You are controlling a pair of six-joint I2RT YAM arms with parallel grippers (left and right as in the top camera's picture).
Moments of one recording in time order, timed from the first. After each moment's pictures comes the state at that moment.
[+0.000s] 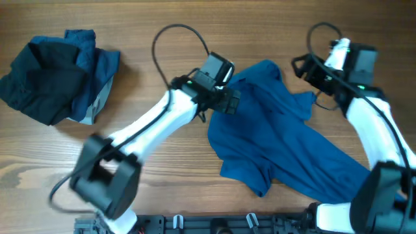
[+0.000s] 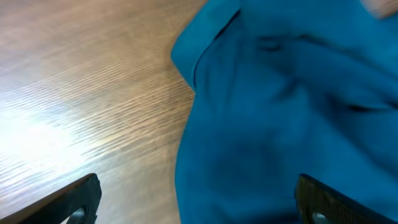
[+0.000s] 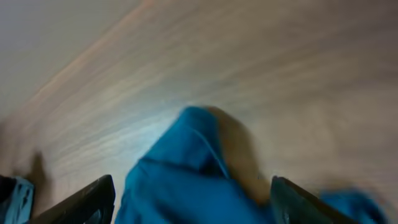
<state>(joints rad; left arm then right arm) -0.63 1.82 1.32 -0.59 0.01 -0.25 -0.17 1.57 1.01 -0.27 -0.42 0.39</state>
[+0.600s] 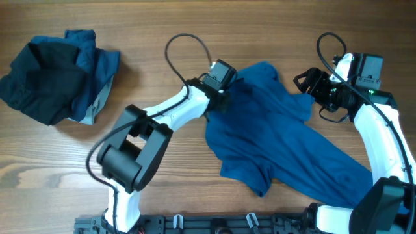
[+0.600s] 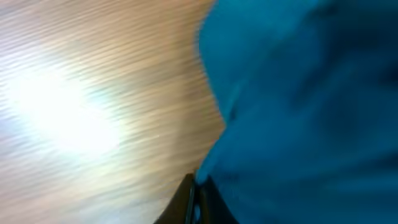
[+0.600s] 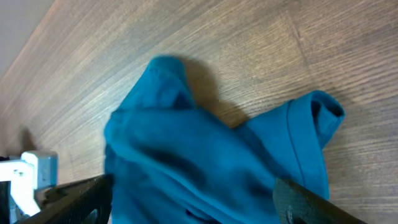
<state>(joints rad) -0.61 2.05 1.33 -0.49 -0.14 -0.32 -0.19 1.49 1.01 -0.55 -0.42 0.39</state>
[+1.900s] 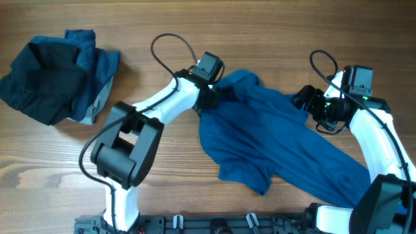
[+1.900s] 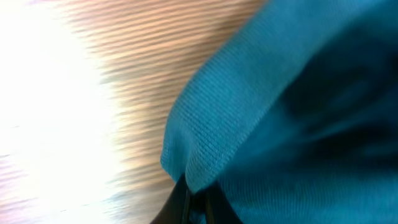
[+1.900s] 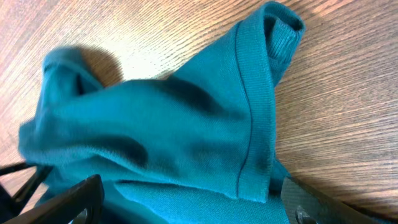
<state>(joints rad) -0.54 2.06 1.37 -0.61 -0.02 -0.39 -0.19 1.49 0.92 -0.65 -0.34 0.36</state>
